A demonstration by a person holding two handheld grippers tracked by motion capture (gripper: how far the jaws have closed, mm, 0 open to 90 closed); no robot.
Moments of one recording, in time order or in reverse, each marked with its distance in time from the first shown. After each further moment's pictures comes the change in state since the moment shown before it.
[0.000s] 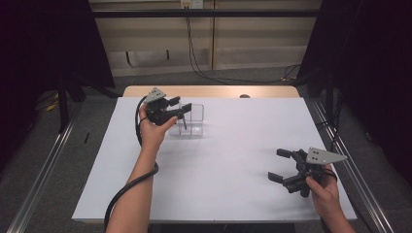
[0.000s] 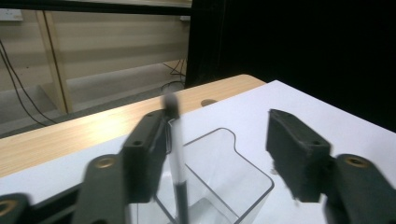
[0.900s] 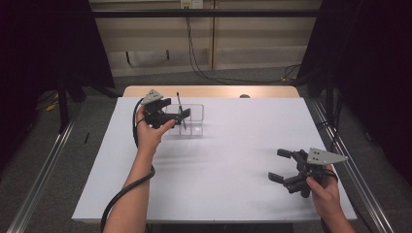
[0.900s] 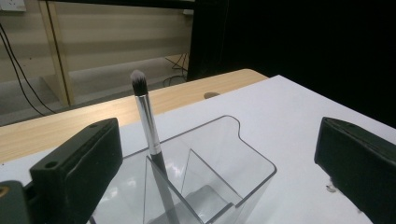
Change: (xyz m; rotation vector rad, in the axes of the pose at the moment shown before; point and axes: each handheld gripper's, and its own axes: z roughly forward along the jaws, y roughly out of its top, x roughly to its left) left arm 0.003 -0.005 -0.006 0.013 -0.001 -0.016; right arm 0.001 0.000 -0.002 -0.003 -0.008 0.000
